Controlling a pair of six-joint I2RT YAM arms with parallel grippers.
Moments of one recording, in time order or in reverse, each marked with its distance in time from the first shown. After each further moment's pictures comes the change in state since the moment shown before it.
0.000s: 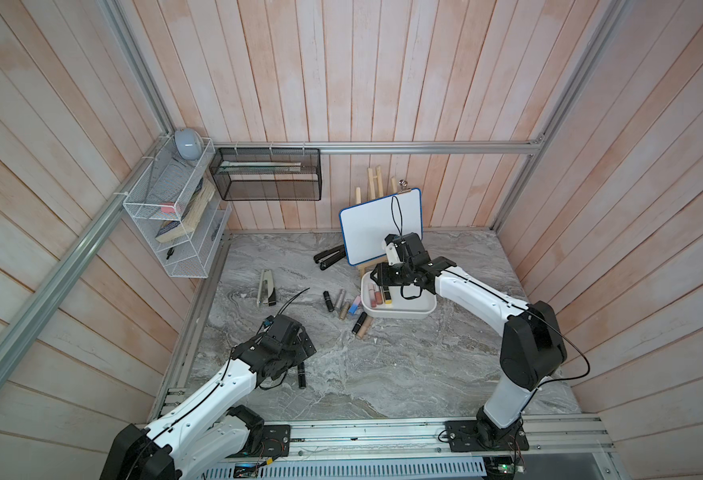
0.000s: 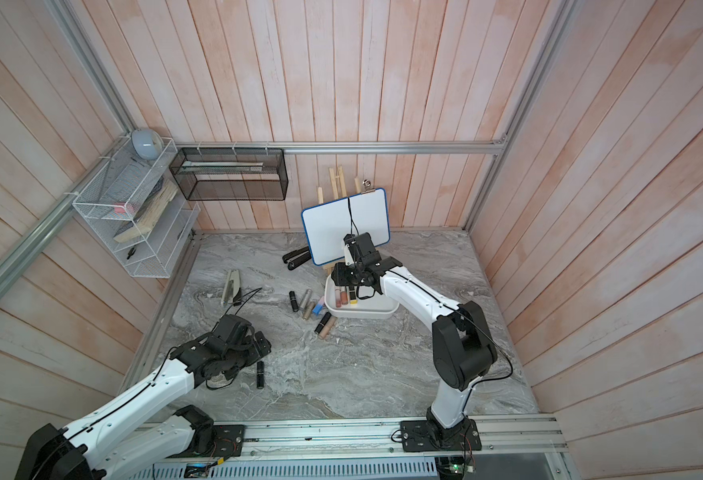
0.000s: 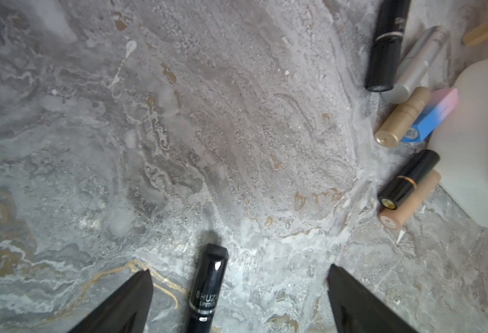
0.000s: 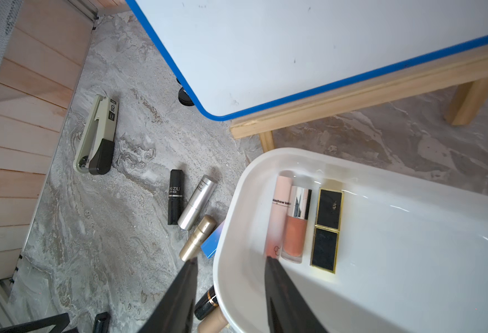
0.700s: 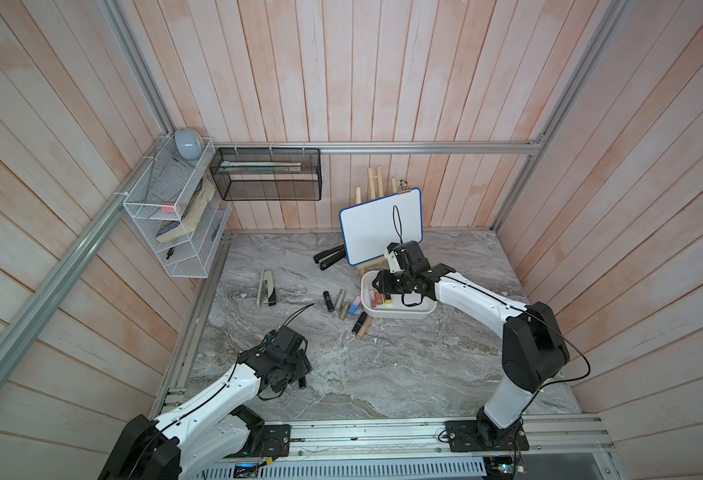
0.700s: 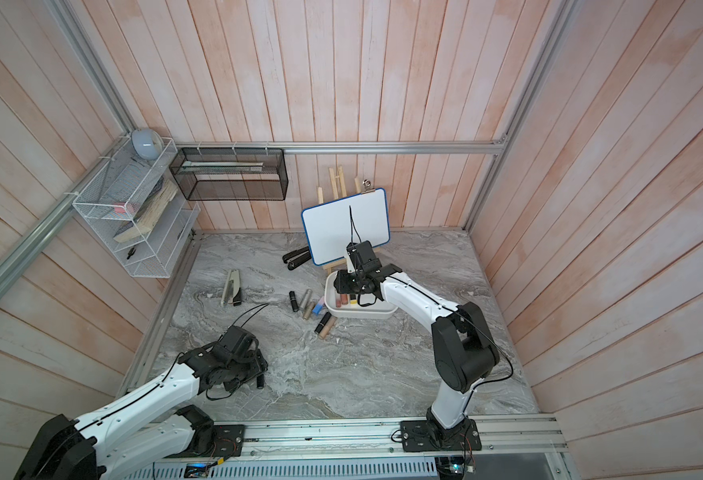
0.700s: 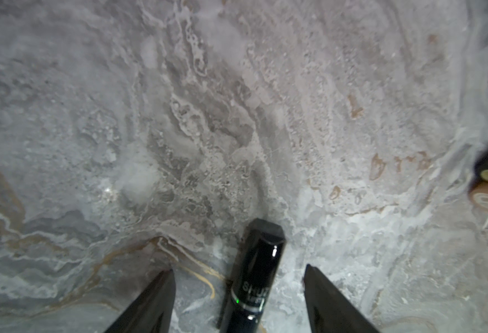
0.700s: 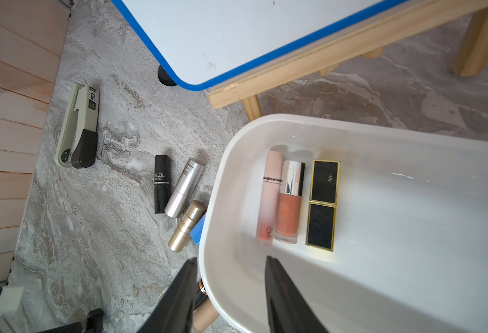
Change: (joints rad) left arm -0.036 0.036 -0.092 0.003 0.042 -0.008; right arm 0.002 -0.015 -0.082 0.033 0.006 0.045
